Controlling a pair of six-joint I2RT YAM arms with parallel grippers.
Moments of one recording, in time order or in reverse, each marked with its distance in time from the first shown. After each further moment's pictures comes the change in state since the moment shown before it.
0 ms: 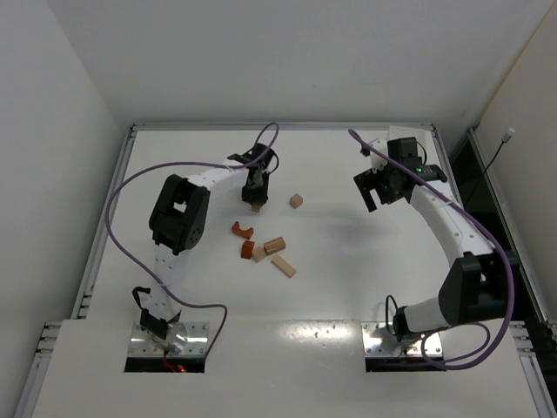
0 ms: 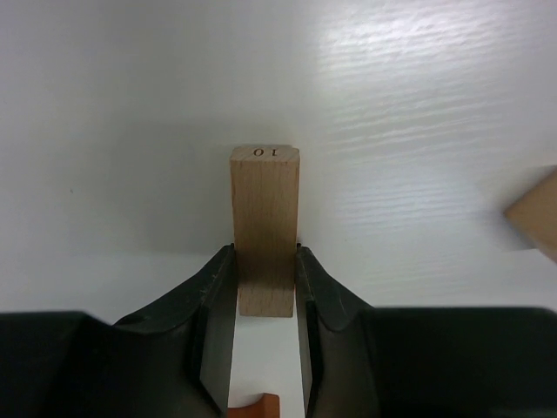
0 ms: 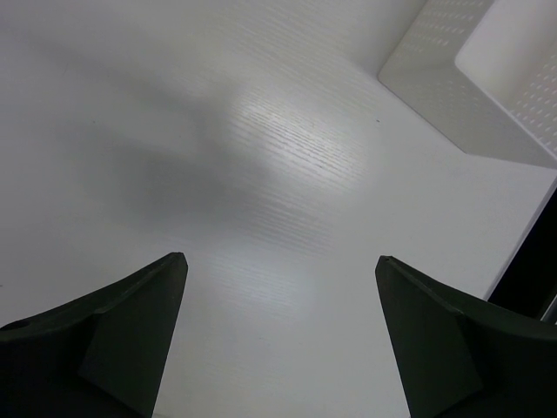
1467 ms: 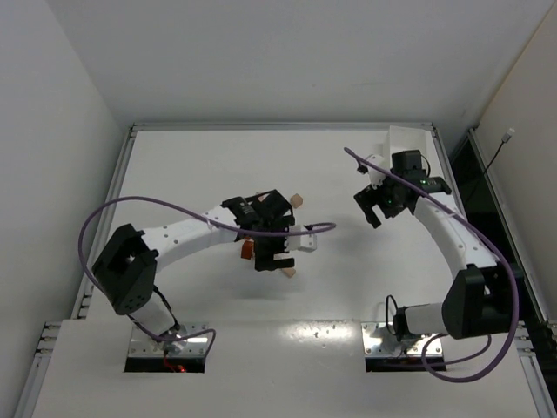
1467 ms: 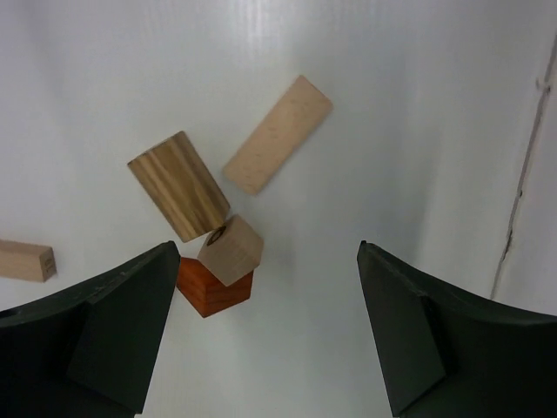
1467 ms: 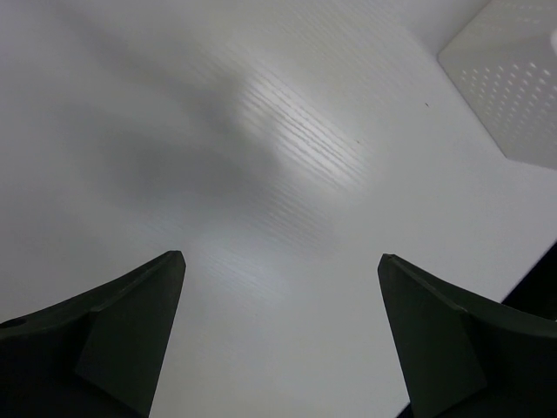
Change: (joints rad) left arm -0.374 -0.583 -0.489 -0.130 0.381 1.023; right arm -0.023 -0.072 -0.109 -0.024 -0.126 -0.167
